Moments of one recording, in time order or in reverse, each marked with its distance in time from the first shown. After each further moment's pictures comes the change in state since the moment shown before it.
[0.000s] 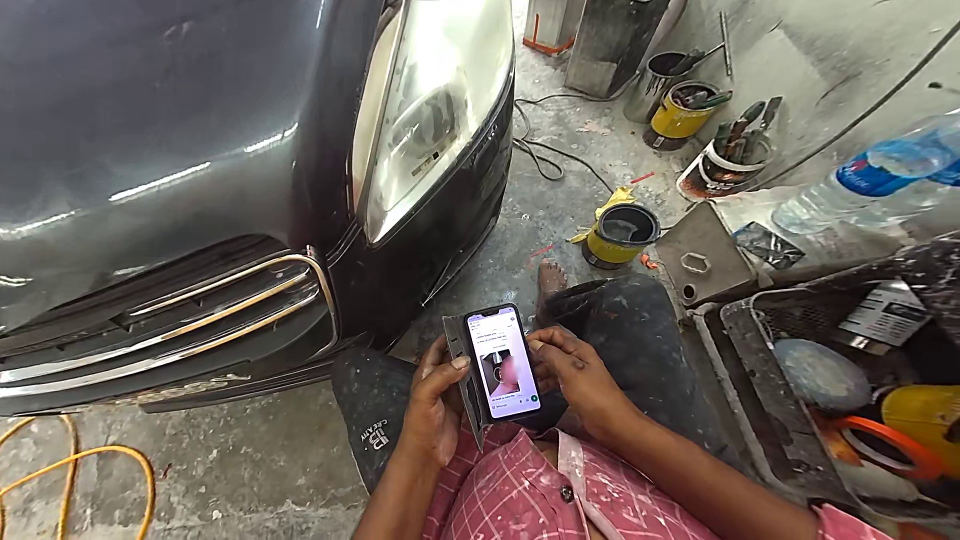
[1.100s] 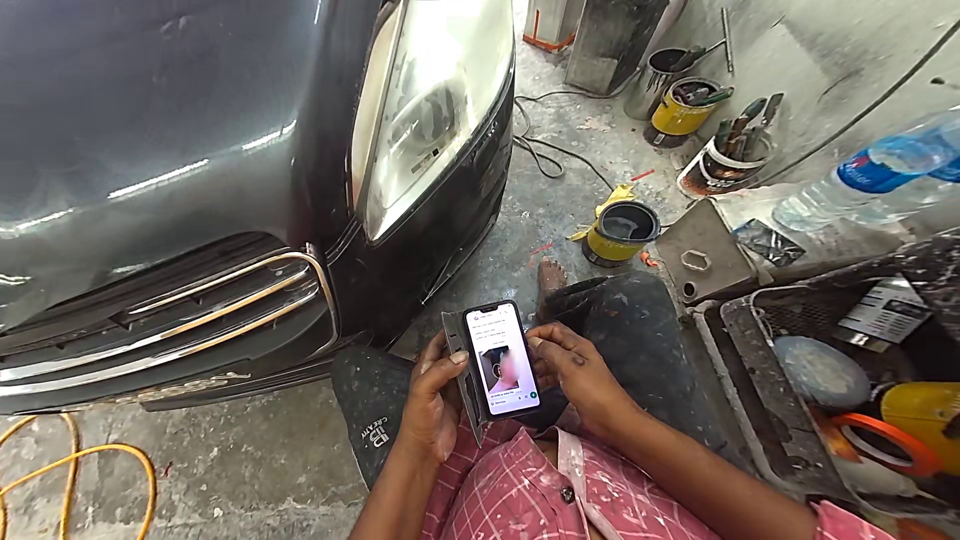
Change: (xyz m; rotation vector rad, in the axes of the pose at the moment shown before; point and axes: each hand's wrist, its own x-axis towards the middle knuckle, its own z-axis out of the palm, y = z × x) left_hand 0.000 0.003 0.001 -0.026 -0.002 -0.008; right_hand -0.001 -0.005 0.002 0.008 0.009 0.027
